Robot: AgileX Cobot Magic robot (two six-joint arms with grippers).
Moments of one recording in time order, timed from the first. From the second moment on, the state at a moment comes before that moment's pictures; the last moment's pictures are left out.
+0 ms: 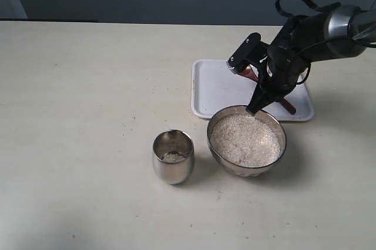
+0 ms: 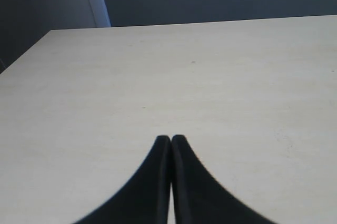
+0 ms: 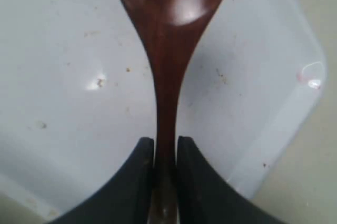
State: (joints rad) left arm -0.05 0.05 0.01 0.06 0.30 0.01; right arm 0.54 2.02 -1.18 -0.62 0.51 0.06
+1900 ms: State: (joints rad) left arm -0.05 0.05 0.01 0.06 0.30 0.01; right arm 0.55 1.59 -1.14 -0.56 0.89 0.26
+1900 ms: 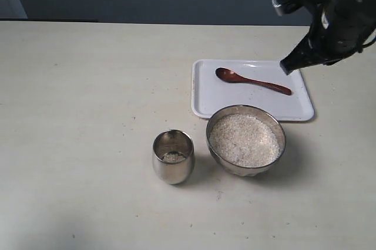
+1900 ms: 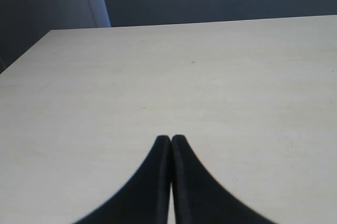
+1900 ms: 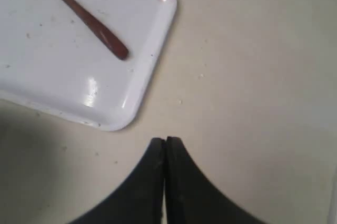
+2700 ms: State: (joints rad) left arm -0.05 0.05 0.01 0.06 0.30 0.01; right arm 0.55 0.81 -1.00 -0.33 1.04 0.35
